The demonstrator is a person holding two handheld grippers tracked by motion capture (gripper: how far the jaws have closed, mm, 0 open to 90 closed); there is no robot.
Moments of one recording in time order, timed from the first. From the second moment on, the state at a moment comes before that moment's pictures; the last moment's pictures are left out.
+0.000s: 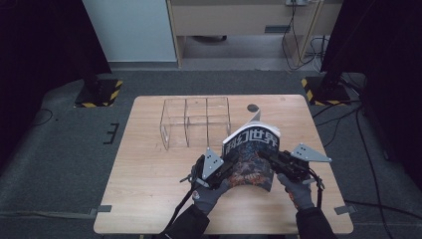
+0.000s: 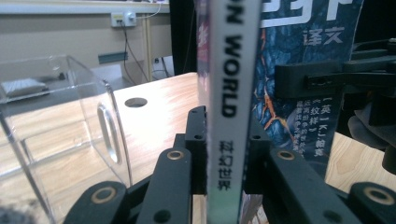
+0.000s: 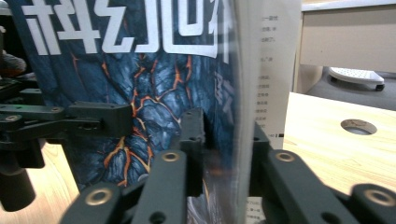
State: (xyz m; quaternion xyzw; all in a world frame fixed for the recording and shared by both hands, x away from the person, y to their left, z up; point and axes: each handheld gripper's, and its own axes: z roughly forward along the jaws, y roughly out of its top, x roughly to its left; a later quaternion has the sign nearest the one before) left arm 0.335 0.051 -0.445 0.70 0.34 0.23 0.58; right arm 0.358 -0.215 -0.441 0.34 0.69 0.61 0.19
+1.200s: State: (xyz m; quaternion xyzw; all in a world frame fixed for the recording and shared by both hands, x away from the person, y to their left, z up) left arm 0.339 0.051 -0.440 0.70 0.31 0.21 0.61; right arm 0.360 -0.219 -0.434 0.32 0.68 0.64 0.18
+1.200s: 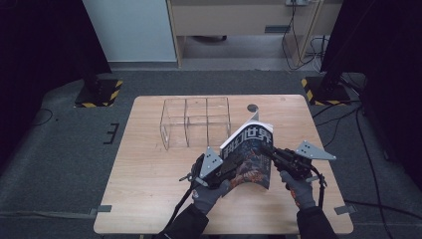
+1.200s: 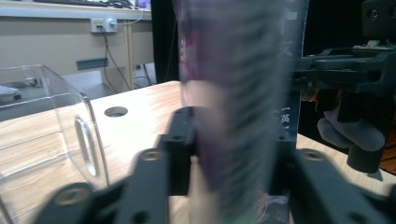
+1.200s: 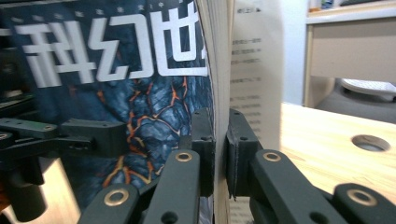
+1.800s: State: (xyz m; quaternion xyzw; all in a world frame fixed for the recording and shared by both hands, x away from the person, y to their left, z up) left arm 0.338 0.054 -0.437 0.70 0.33 0.22 0.59; right arm 0.364 -0.220 -0.433 0.34 0.68 0.63 0.19
